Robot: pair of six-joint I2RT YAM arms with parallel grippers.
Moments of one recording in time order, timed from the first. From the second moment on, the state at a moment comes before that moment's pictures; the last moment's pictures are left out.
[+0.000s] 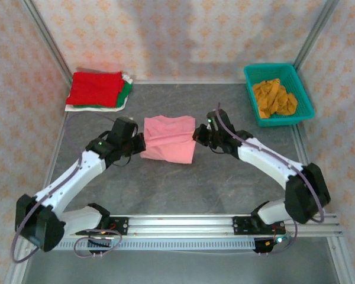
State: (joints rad) left arm -0.39 1.21 0.95 -0.63 0.00 -0.67; right arm 0.56 1.46 1.03 -0.32 -0.16 0.86
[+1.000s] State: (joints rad) left arm -0.23 1.84 1.56 -0.61 0.07 -0.53; right arm 0.39 2.00 1.64 -0.42 -0.23 0.70
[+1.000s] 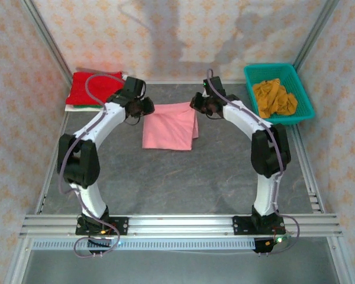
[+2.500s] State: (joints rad) left arm -0.25 2.03 1.36 -0.41 -0.02 -0.57; right arm 0.48 1.86 1.30 -0.25 -0.30 0.69
